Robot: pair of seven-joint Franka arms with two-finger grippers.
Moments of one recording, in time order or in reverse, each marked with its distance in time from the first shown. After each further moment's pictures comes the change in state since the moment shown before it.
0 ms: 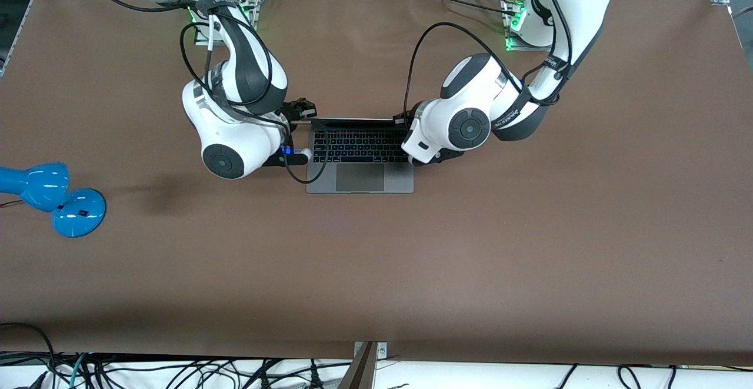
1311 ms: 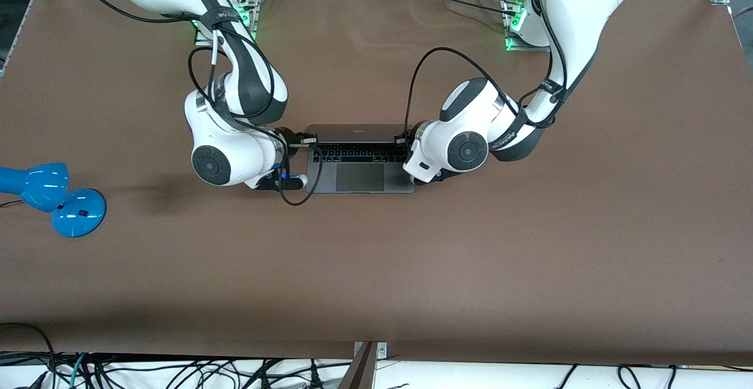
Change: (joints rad) left arm -0.001 0.111 0.008 0.080 0.068 0.038 -0.024; right arm -0.008 0.038 -0.007 0.000 -0.018 0.245 -0.042
